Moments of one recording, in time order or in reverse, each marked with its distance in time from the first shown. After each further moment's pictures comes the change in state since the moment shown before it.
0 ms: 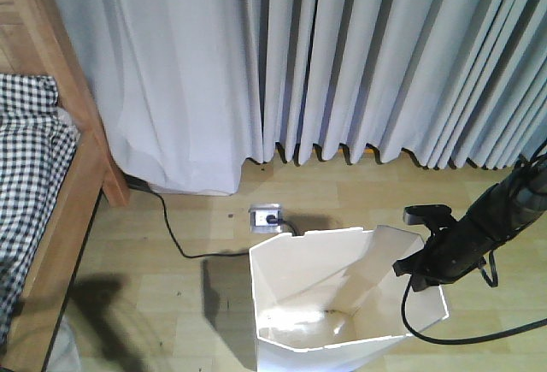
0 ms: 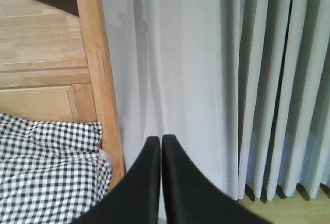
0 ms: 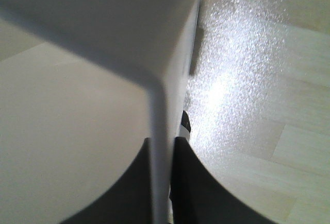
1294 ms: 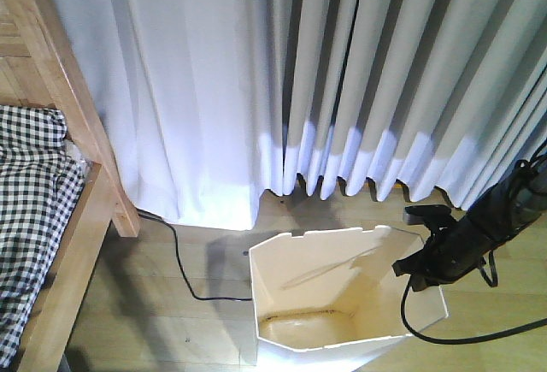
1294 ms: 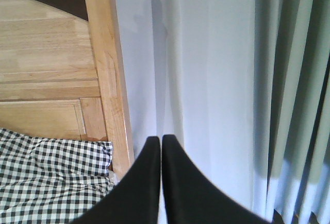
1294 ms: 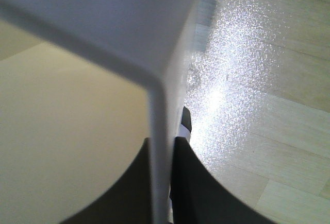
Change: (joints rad) left arm 0.000 0.000 0.000 0.000 0.000 0.000; right arm 0.000 0.000 0.000 0.000 0.002 0.000
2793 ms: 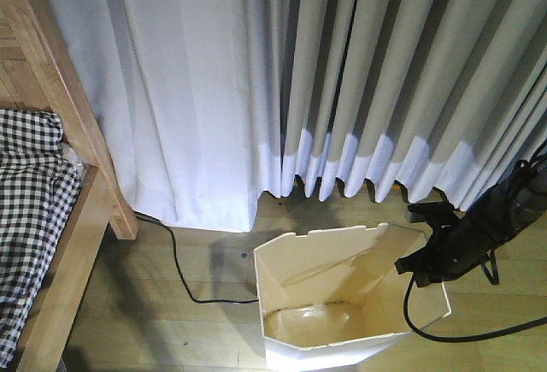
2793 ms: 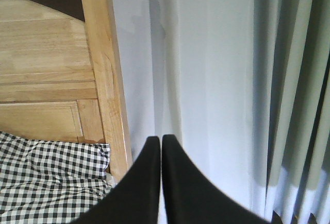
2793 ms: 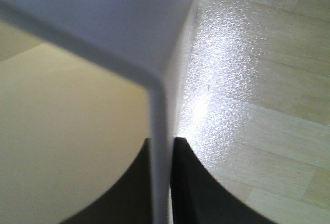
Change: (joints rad) left arm 0.000 0.000 0.000 0.000 0.000 0.000; right arm 0.000 0.004 -0.002 0.000 -0.074 0.000
